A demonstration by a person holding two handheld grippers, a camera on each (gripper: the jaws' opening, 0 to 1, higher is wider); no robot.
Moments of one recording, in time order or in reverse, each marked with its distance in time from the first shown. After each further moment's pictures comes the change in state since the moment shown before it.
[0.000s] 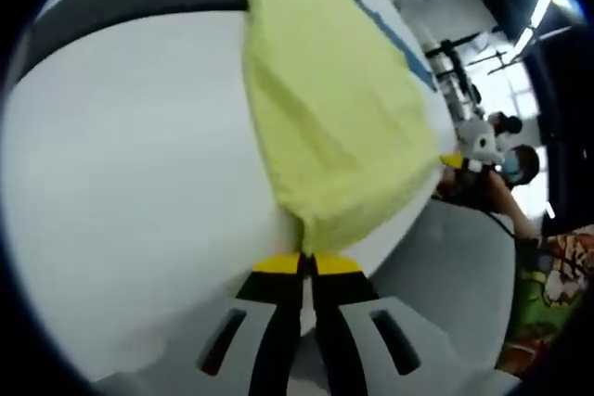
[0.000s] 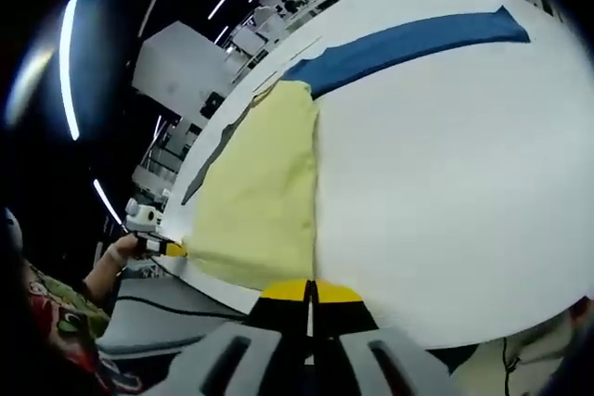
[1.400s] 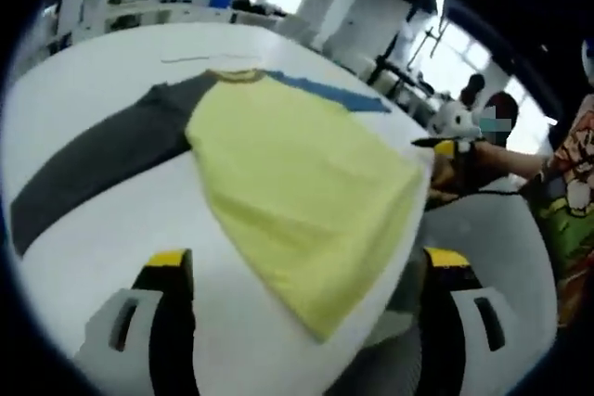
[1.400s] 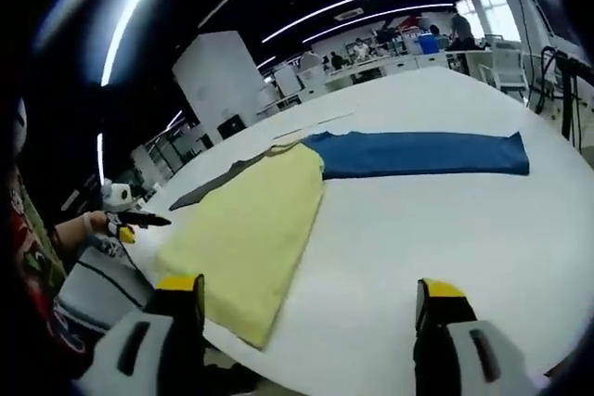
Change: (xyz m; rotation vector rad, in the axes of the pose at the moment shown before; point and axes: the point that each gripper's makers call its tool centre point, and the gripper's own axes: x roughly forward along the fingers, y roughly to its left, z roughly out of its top) left arm -0.031 -0.025 0.058 0.424 -0.428 0.015; right arm -0.029 0.001 0.064 -0.363 -0.313 -0.080
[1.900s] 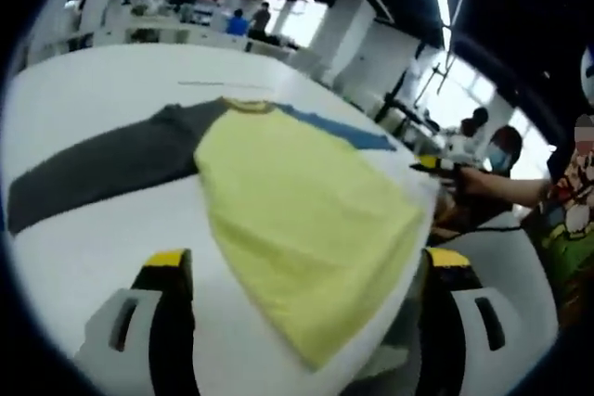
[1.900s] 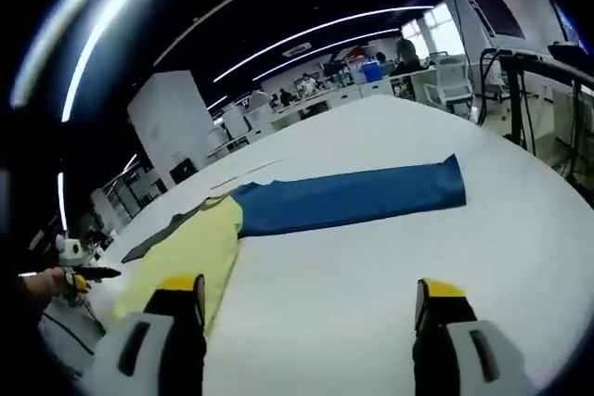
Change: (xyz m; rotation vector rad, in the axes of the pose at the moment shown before) left arm 0.002 0.003 0.019 -0.084 -0.164 0.020; right arm 0.002 -0.084 0.046 0.097 -0.159 -0.229
